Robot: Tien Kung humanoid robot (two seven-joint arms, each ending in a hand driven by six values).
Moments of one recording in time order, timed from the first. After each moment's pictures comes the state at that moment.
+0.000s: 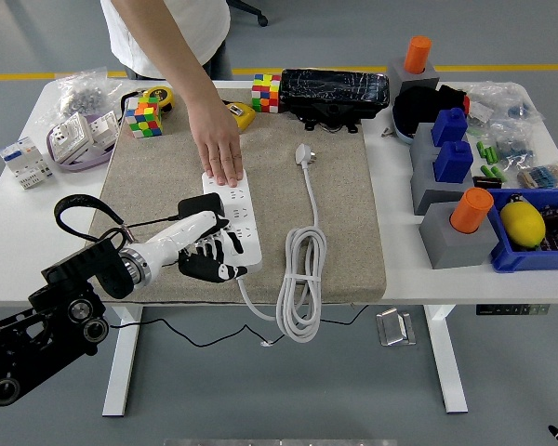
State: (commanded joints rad) left arm -0.44 0.42 -0.71 -1.48 1.55 -0.01 0.31; right arm -0.05 -0.25 1.24 0.45 -0.85 -0.06 -0.02
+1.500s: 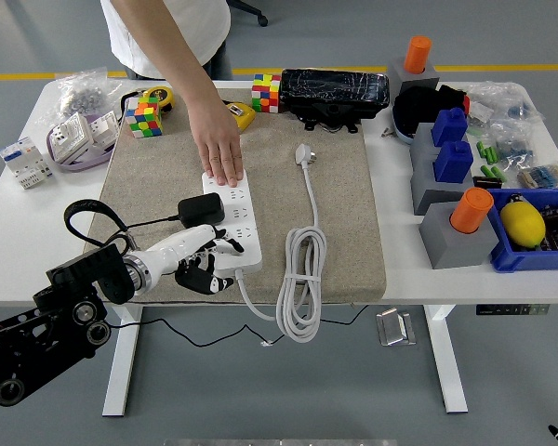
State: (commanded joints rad) left arm -0.45 0.41 -0.69 -1.44 1.56 -0.04 0.33; right arm -0.05 -0.25 1.24 0.45 -0.85 -0.06 -0.02
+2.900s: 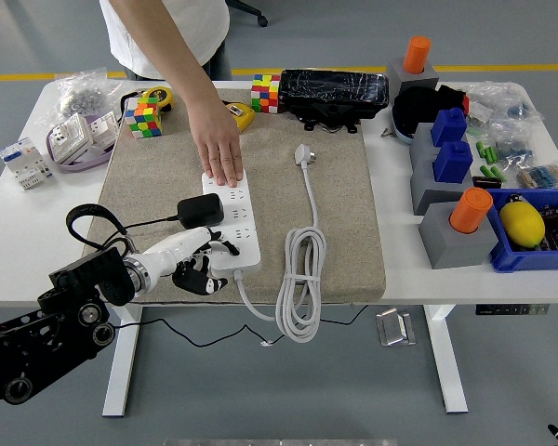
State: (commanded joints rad) left arm -0.45 0.40 -0.67 -1.41 1.57 -0.02 0.32; right arm -0.05 -0.25 1.24 0.45 -0.85 -0.06 -0.02
